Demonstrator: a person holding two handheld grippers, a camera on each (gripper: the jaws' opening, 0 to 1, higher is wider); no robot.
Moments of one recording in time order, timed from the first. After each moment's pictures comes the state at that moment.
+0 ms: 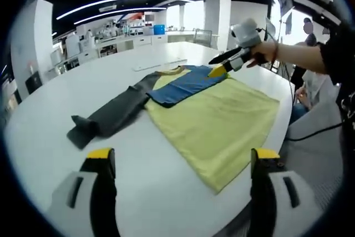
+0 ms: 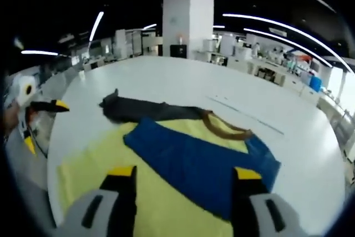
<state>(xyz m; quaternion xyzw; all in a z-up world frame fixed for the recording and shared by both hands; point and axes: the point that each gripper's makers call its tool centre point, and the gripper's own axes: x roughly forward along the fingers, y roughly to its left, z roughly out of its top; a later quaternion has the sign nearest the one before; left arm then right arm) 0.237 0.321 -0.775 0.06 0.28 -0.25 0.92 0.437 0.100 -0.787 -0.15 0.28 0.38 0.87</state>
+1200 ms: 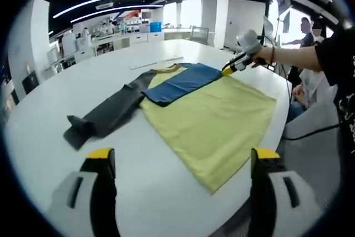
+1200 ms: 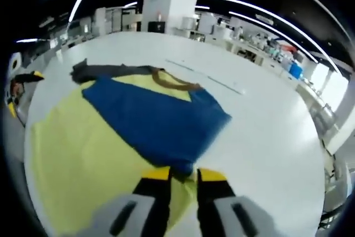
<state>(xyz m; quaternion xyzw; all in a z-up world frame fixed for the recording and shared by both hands) 0.234 0.312 -0.775 0.06 0.30 -0.26 0.92 0.454 -0.003 -0.828 -0.21 0.34 0.30 0.87</state>
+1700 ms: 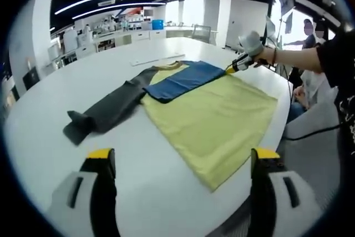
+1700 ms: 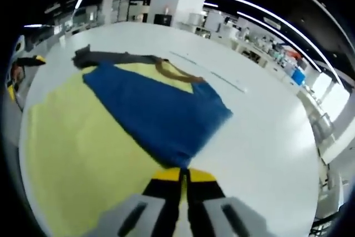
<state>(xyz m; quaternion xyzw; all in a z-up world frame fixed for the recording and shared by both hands) 0.232 0.315 -0.780 0.05 0.31 -0.25 0.92 0.455 -0.012 -0.839 -0.24 0.35 0.31 0.85</state>
